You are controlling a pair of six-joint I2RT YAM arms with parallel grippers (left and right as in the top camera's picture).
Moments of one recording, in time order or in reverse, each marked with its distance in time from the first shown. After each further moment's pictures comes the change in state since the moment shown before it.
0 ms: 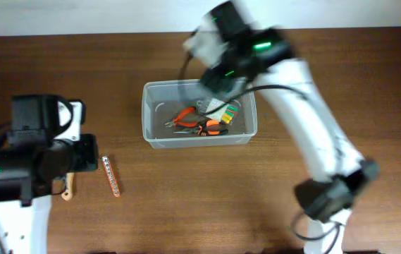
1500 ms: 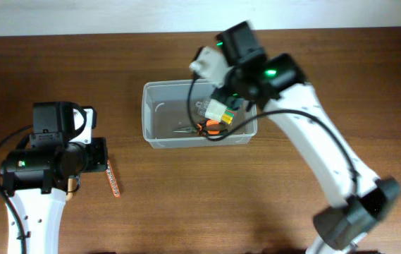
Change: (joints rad) left arm 0.000 -0.028 -0.300 0.243 0.013 0.004; right arm 0.106 -0.155 -0.431 0.249 0.038 -0.141
